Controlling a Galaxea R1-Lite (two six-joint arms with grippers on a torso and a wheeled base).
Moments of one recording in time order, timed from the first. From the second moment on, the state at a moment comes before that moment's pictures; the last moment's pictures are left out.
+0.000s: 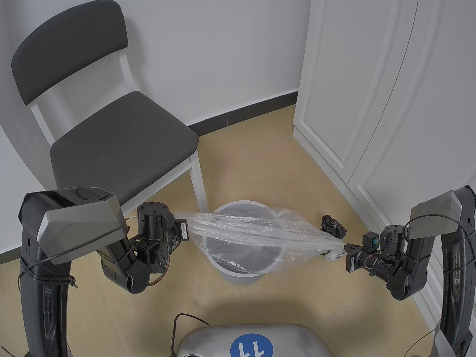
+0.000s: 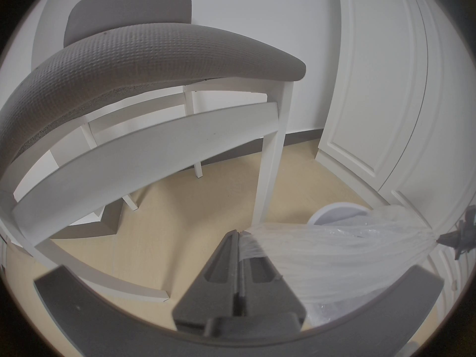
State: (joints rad) left arm -0.40 2.38 -0.82 -1.24 0.39 -0.16; right arm 0.11 2.47 -0.49 -1.55 0.10 -0.14
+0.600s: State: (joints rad) left arm -0.40 2.40 -0.99 -1.25 0.39 -0.39; right arm 0.28 2.49 -0.80 -1.55 -0.17 0.28
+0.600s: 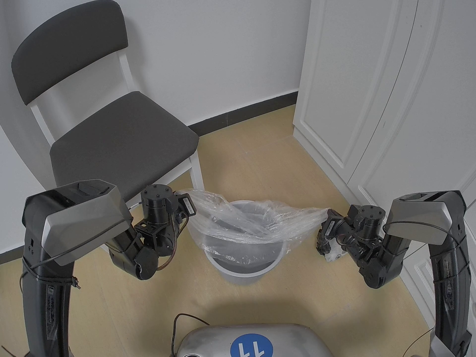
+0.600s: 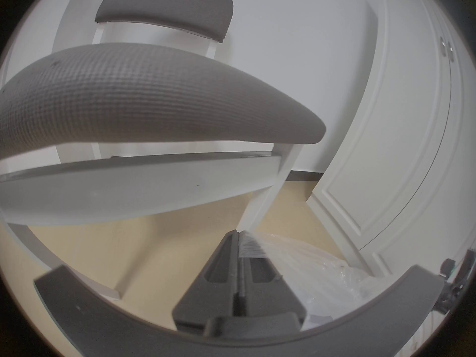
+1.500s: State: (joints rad) left arm -0.50 2.56 -1.11 -1.26 0.42 -0.50; right arm 0.27 2.57 -0.95 -1.55 -0.20 0.38
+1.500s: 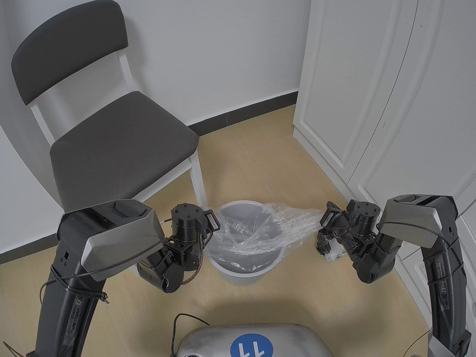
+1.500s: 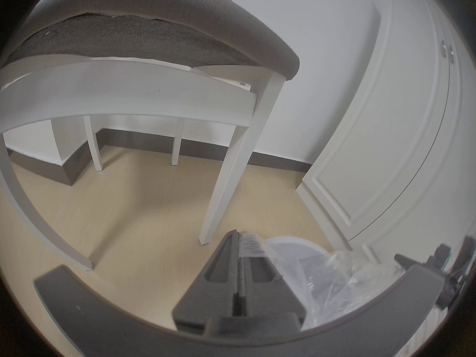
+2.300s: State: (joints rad) left arm -0.48 2.25 -0.75 -1.06 0.36 -0.24; right arm 0.26 2.43 -0.58 -1.55 -0.09 0.11
